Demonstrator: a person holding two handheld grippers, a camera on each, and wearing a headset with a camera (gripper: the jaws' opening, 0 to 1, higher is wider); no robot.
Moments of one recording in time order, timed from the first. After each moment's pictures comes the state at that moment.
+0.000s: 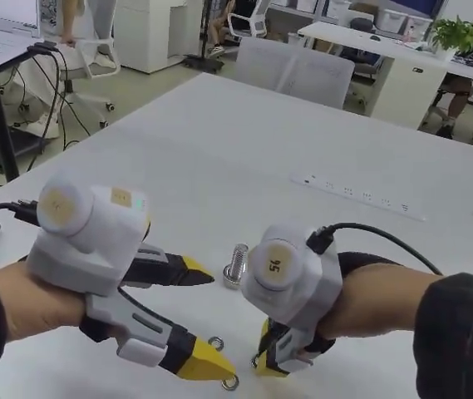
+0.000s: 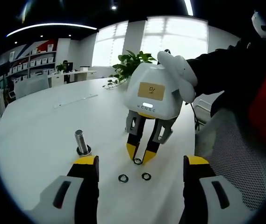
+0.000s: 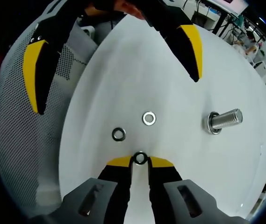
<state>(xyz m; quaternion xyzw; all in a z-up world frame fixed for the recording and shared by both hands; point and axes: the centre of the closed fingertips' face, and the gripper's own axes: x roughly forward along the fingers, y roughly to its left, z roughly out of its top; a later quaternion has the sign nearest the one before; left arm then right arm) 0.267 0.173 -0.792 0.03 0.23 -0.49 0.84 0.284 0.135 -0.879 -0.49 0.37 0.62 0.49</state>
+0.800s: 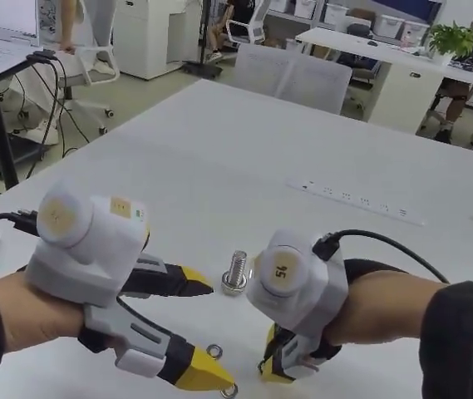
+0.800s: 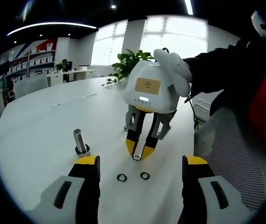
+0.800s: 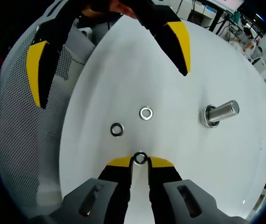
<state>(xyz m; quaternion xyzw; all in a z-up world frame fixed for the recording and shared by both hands) 0.265 0.173 -0.793 0.04 0.23 -0.49 0.84 0.288 0.128 -0.875 -0.49 0.38 0.61 0.49</state>
